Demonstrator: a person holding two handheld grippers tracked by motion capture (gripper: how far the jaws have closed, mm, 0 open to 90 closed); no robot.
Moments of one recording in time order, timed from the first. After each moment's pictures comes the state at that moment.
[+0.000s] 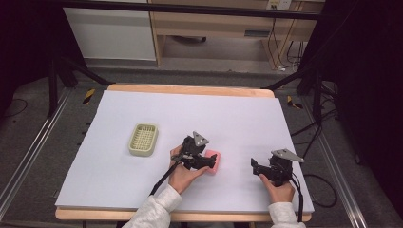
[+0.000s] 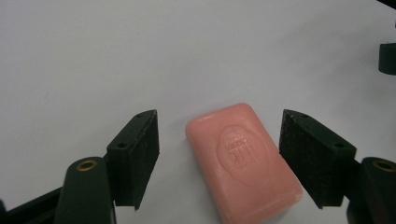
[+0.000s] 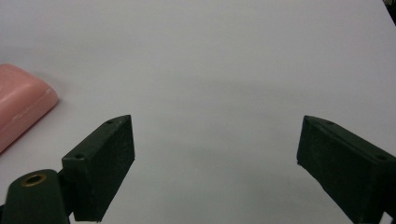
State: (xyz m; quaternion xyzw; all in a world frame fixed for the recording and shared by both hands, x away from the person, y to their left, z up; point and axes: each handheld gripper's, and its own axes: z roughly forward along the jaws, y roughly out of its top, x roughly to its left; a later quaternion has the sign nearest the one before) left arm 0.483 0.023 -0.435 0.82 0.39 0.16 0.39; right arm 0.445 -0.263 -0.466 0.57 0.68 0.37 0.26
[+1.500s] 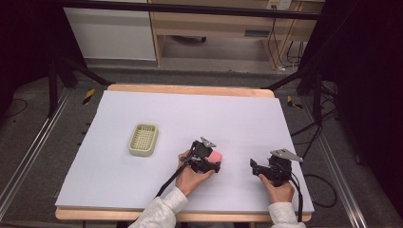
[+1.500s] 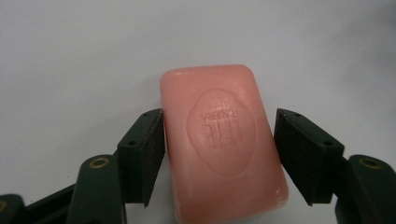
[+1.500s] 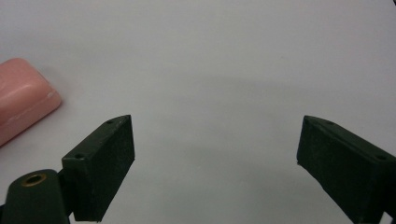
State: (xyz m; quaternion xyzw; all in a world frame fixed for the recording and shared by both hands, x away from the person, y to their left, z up) left arm 0.489 0.002 -0.460 0.84 0.41 0.10 0.34; right arm 0.446 -0.262 -0.468 0.57 0.69 0.37 0.26
